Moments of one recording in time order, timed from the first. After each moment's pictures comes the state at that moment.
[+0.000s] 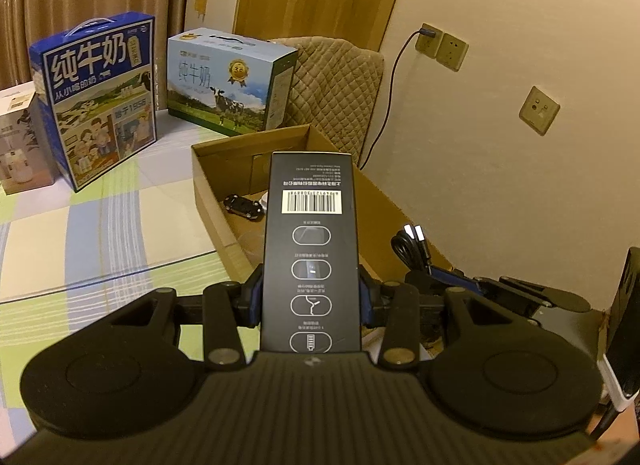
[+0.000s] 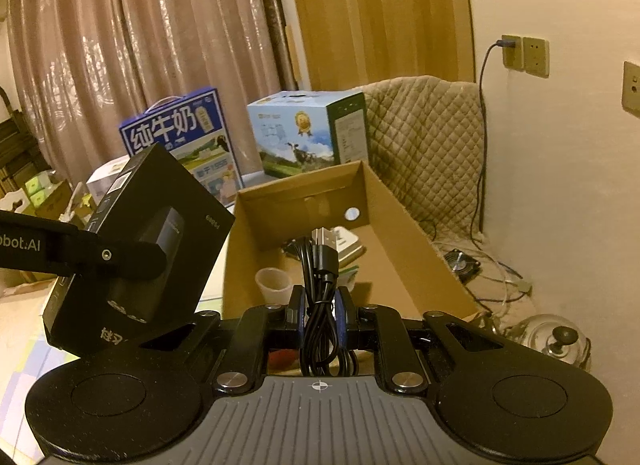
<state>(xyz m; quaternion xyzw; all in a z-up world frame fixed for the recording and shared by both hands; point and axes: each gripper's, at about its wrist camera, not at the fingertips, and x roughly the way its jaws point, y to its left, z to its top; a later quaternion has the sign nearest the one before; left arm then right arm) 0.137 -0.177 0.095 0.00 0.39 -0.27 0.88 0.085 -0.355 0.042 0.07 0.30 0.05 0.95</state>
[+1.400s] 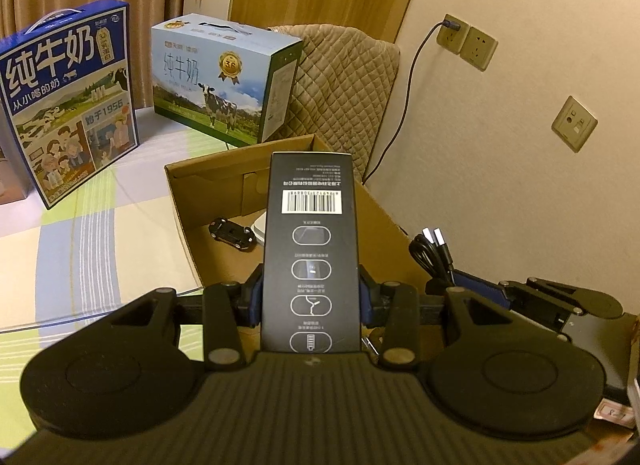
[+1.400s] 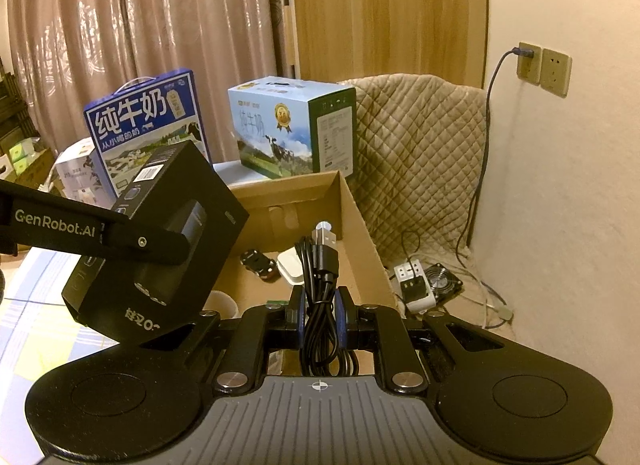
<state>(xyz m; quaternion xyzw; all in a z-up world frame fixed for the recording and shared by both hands) 0.225 -0.229 0.074 0.00 0.41 -0.26 0.88 0.164 -0.383 0.040 0.02 0.33 0.05 0.94</state>
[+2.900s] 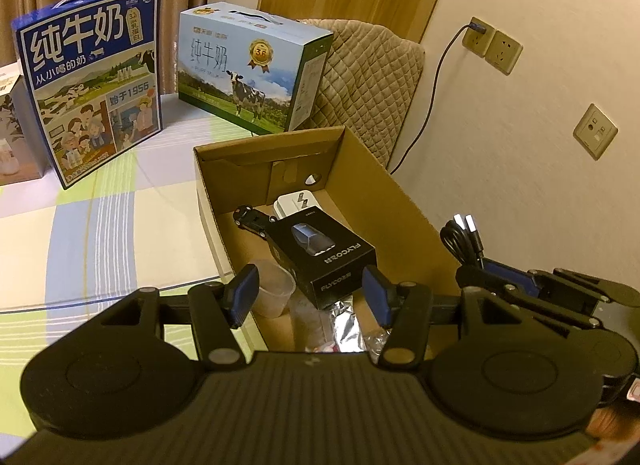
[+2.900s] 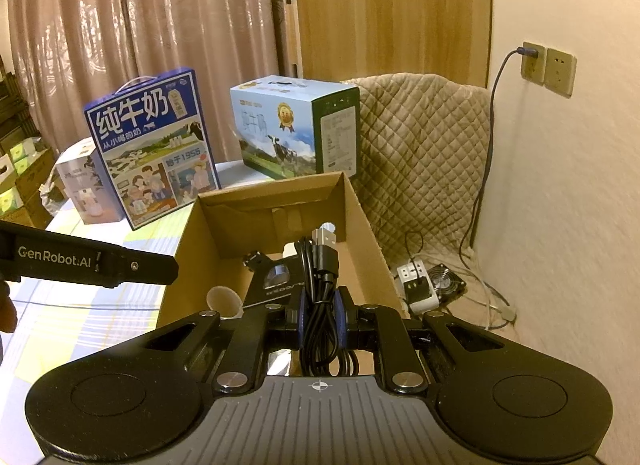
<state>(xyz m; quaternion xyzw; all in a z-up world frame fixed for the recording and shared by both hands) 0.226 -0.211 0.060 -0.01 0.42 -0.23 0.88 0.169 -0.378 0.041 0.02 0.33 0.05 0.94</state>
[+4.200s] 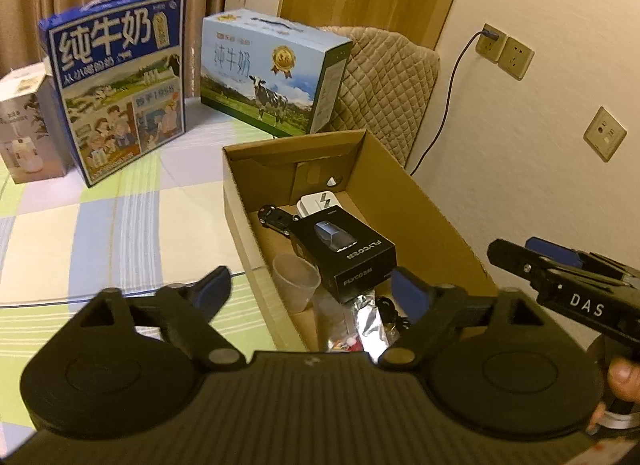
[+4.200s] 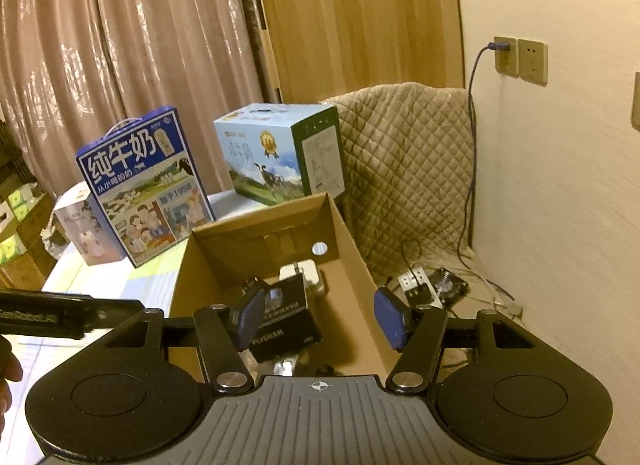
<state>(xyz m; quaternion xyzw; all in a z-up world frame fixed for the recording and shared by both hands) 0.211 -0.191 0.066 -0.01 0.40 -0.20 0.89 0.155 -0.398 0.059 0.08 0.31 0.03 0.95</state>
